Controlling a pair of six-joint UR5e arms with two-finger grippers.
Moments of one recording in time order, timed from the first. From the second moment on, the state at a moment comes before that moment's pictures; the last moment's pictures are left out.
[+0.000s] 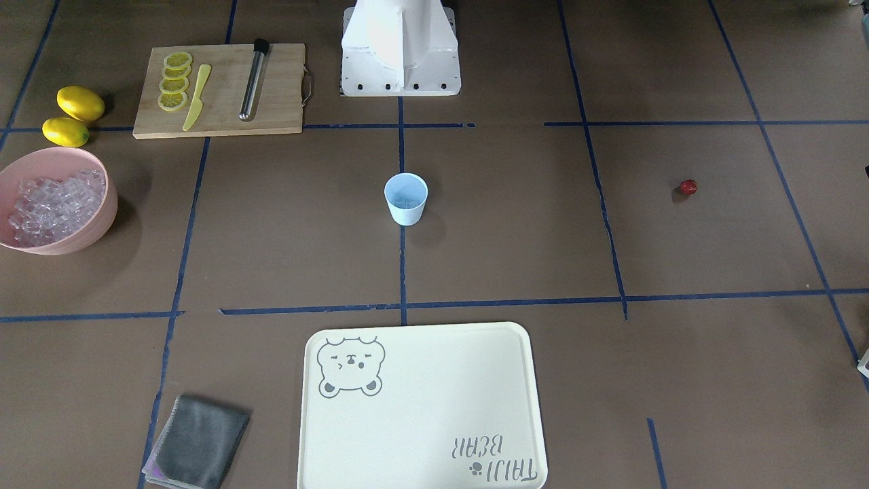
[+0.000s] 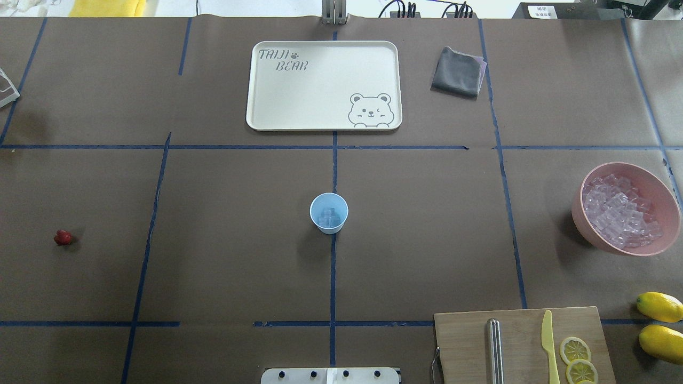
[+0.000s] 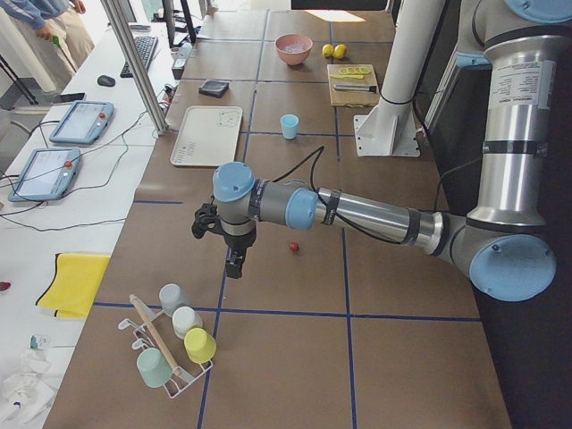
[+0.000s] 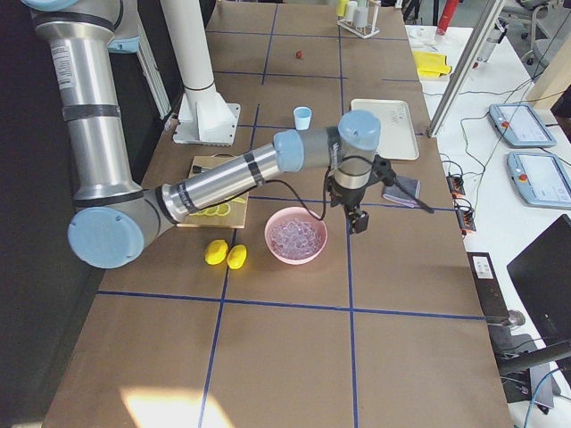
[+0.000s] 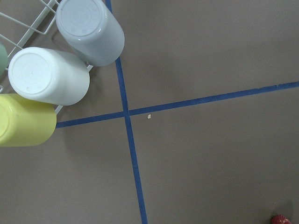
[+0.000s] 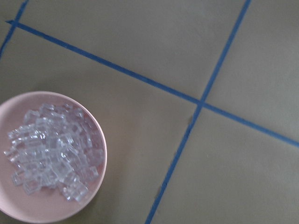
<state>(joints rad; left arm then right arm) -1.46 -1.57 -1.79 -1.55 -2.33 -0.01 1.64 -1.65 1.88 -1.83 2.35 -0.42</state>
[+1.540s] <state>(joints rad) -0.93 -1.40 -1.80 -2.12 -2.11 -0.72 1.62 -1.78 1.82 -1.65 2.29 -0.24</state>
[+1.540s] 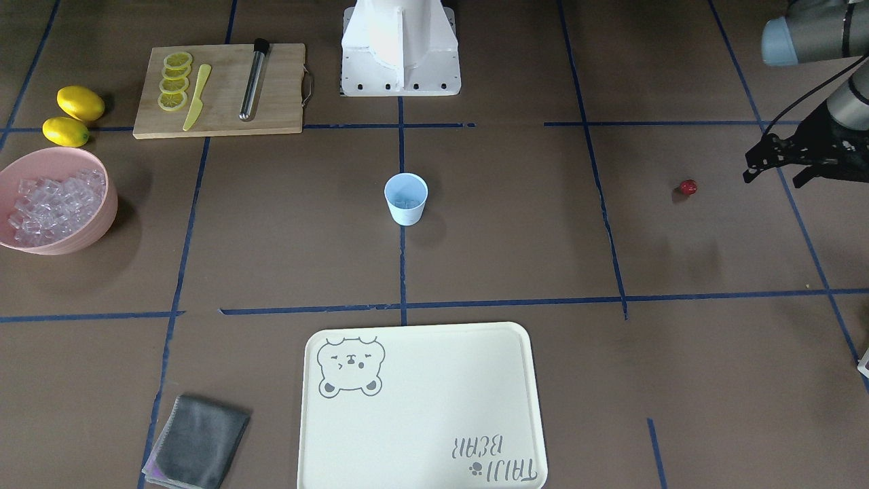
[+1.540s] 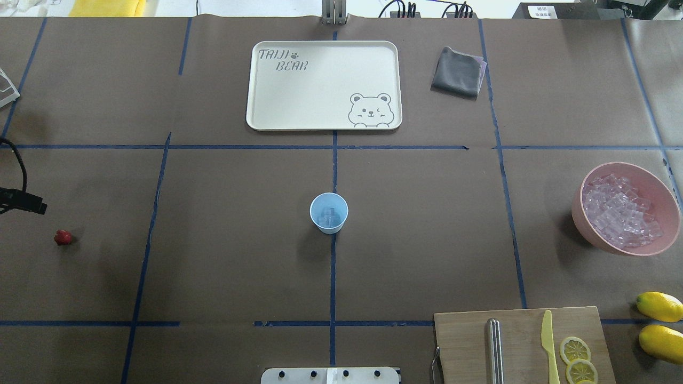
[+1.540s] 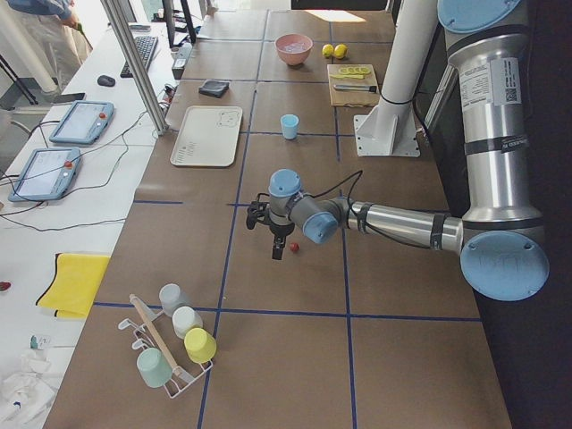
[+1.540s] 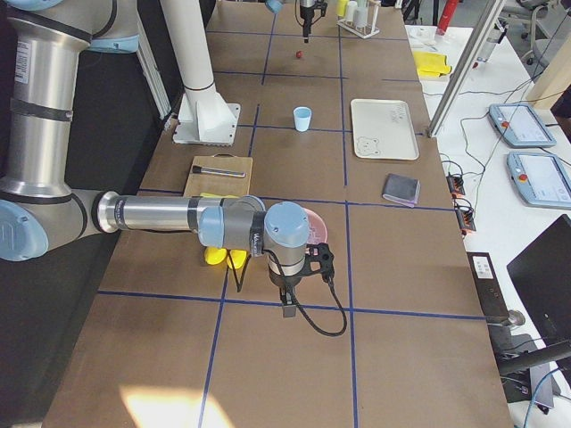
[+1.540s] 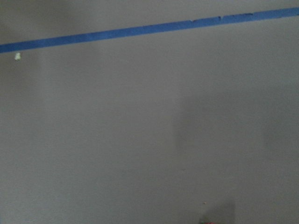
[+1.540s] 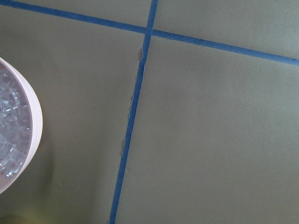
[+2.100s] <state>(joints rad) -0.82 -1.40 -1.78 -2.19 -2.04 -0.77 1.62 -1.78 1.82 -1.65 2.29 -0.24</state>
